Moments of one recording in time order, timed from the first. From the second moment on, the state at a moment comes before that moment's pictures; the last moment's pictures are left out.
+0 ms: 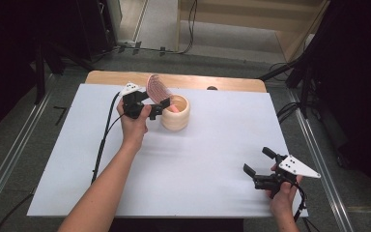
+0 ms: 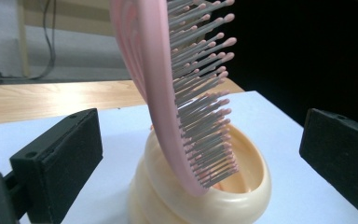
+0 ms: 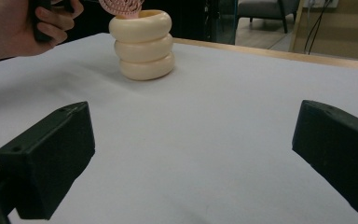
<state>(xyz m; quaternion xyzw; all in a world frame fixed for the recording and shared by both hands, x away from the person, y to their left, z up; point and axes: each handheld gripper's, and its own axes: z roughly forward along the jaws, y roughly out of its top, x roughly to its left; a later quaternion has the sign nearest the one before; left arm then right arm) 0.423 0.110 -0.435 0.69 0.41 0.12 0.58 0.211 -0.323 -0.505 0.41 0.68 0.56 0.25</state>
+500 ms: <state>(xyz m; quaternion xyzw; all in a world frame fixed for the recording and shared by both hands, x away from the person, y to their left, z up) 0.402 0.121 -0.437 0.72 0.38 0.15 0.56 0.212 -0.322 -0.505 0.41 0.68 0.55 0.25</state>
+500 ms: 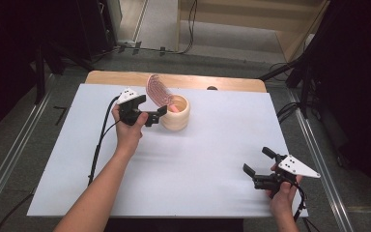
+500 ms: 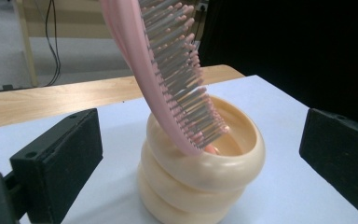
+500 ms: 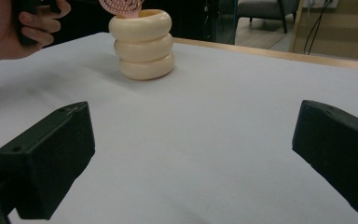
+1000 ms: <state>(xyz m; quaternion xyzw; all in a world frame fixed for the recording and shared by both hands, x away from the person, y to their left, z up) 0.377 0.137 -0.439 0.73 0.36 0.16 0.56 0.212 -0.320 -0.504 0.41 0.68 0.55 0.25</state>
